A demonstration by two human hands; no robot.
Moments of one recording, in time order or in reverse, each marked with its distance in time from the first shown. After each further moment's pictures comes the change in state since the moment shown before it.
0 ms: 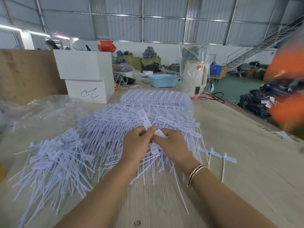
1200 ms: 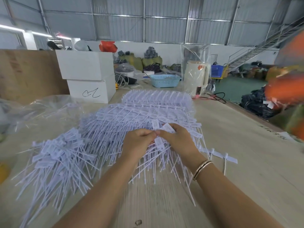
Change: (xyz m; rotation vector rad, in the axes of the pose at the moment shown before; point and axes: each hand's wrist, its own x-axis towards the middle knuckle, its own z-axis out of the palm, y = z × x) left_hand -0.002 0.001 -0.005 -0.166 -0.095 -0.145; right_hand 0.010 0.003 -0.017 0.063 0.079 0.139
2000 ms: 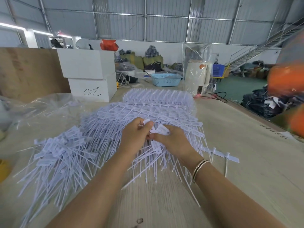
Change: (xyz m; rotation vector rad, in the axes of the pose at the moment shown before) left_hand 0.011 0.004 -0.012 0.137 0.006 0.162; right_hand -0.002 -0.002 0.012 -0.004 -0.167 -0.099
